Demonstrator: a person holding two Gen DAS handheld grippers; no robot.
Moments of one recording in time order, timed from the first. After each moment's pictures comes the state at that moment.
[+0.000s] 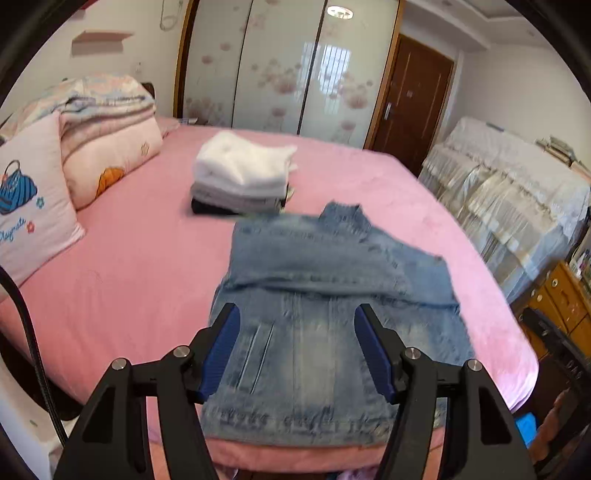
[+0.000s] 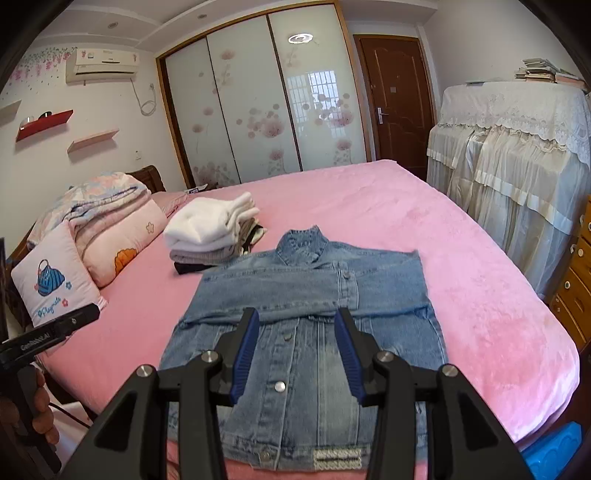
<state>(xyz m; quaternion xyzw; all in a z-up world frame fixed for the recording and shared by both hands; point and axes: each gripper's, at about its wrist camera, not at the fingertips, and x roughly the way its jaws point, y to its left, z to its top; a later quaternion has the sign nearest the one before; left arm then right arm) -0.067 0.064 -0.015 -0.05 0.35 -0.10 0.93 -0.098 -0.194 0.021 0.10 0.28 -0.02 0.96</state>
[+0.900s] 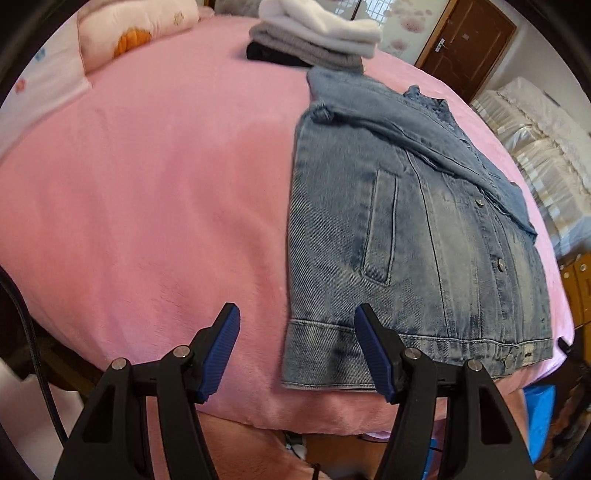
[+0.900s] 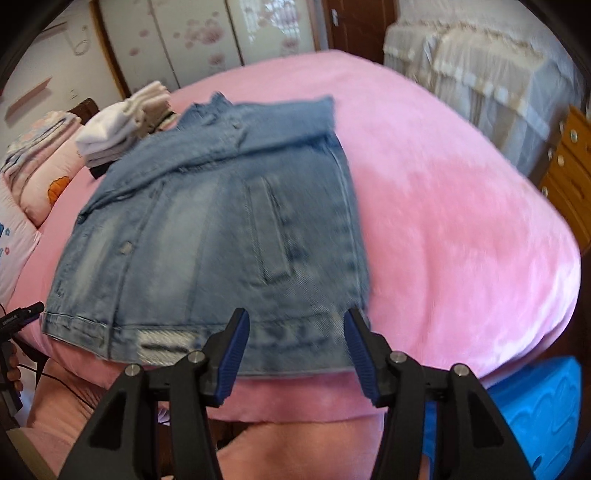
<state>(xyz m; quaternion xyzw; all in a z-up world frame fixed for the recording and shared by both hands) -0.026 0.154 -0.231 -0.10 0.52 -0.08 0.85 -0.121 -0.328 -0.164 0.14 0.47 -0.08 0.87</state>
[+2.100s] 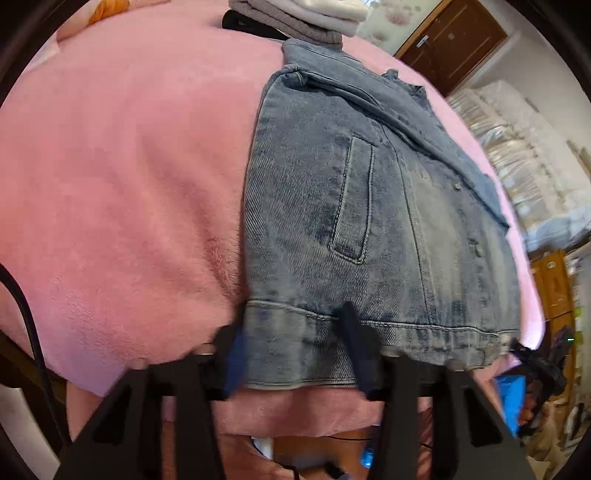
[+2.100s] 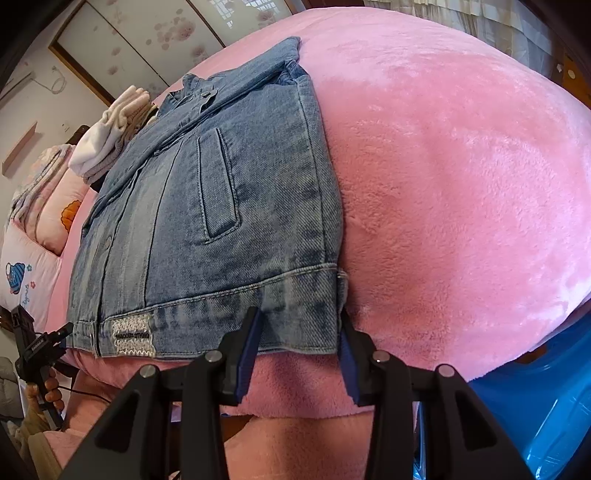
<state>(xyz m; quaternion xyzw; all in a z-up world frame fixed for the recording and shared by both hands) -0.023 0.138 -0.259 -0.14 0.54 -0.13 0.82 -0.120 -0.360 -0.221 0.24 0.50 -0.03 0.83</state>
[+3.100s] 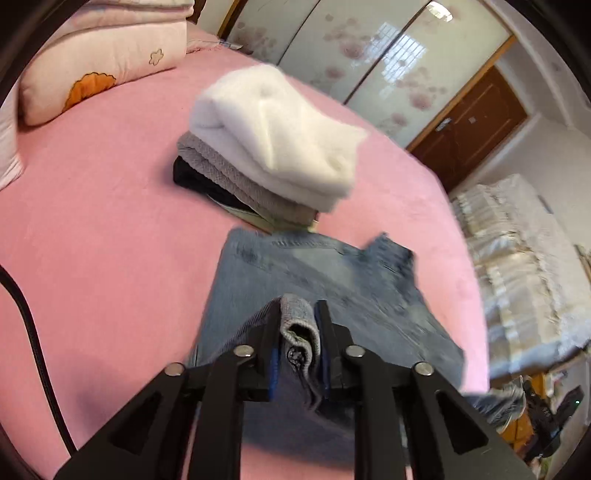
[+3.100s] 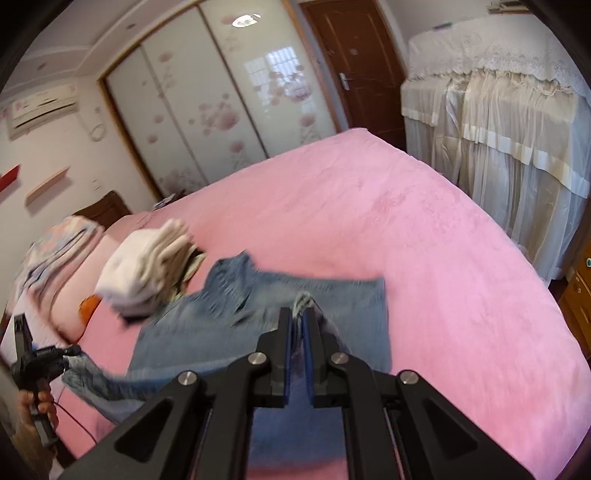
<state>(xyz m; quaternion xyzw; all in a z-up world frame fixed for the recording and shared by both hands) 0.247 0.097 -0.092 -0.23 0.44 -0.07 0.86 0.136 -0.410 -0.022 0.21 0.32 -0.06 0.92</state>
